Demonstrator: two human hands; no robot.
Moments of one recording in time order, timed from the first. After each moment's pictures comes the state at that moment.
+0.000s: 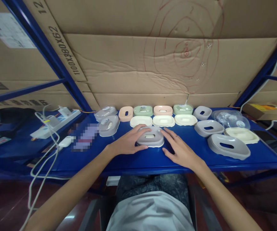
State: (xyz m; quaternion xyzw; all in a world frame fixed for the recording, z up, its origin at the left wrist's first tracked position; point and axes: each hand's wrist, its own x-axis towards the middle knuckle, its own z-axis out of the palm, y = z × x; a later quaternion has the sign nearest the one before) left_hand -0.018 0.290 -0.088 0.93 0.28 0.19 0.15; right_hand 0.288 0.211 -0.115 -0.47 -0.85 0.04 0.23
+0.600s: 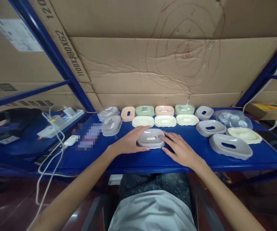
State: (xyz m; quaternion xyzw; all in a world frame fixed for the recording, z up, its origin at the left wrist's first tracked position) left_hand -0.023 0.288 -0.093 0.91 0.31 0.19 0.19; right_hand 0.286 0.215 -0.118 -0.44 -0.88 -0.02 0.20
